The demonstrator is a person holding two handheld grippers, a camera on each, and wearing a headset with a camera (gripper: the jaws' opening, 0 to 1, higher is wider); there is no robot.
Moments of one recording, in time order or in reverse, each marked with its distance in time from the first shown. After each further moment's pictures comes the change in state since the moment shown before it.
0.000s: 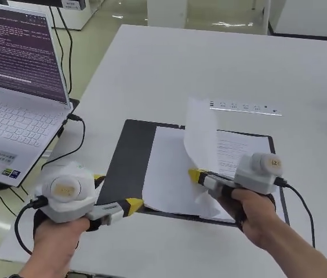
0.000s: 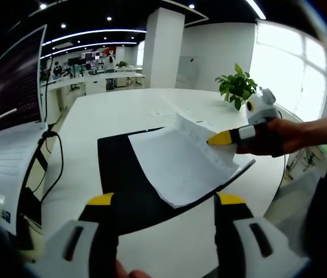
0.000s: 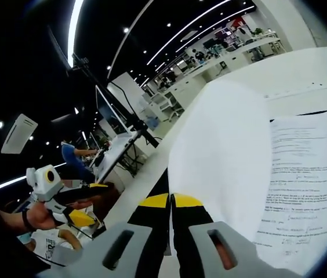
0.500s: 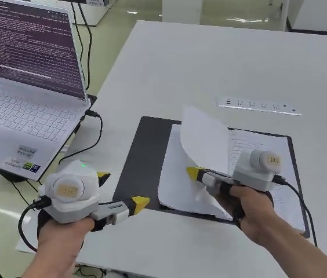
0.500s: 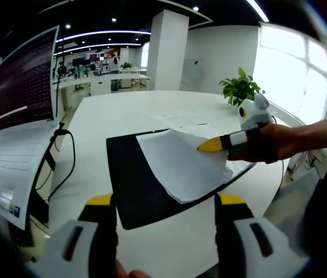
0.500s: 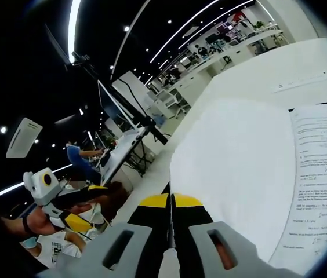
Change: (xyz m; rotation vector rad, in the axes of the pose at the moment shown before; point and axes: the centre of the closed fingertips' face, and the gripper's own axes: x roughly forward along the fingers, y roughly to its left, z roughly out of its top) left arm -0.016 0.015 -0.001 -0.021 -0.018 0.026; right arm 0.036 0.022 -0.012 0.035 0.024 0.053
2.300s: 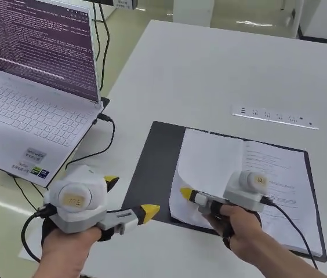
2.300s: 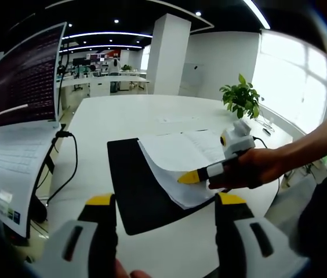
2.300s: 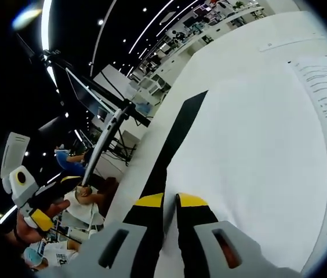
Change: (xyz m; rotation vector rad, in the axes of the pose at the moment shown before) left arm 0.003 0.012 0.010 -0.032 -0.027 -0.034; right arm 0.055 -0.027 -0.048 0.138 0.107 -0.088
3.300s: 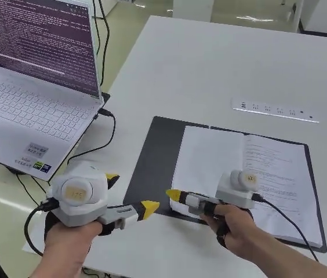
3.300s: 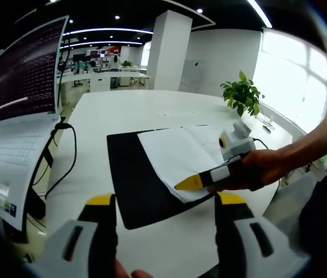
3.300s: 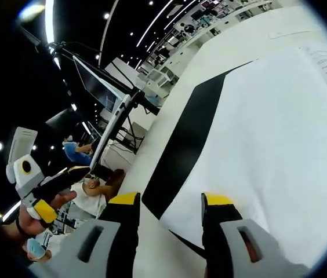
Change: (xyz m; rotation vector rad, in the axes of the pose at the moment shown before) left arm 0.004 0.001 -0.014 -0.009 0.031 -0.003; right arm 0.005 0.013 -0.025 -0.006 0.049 0.080
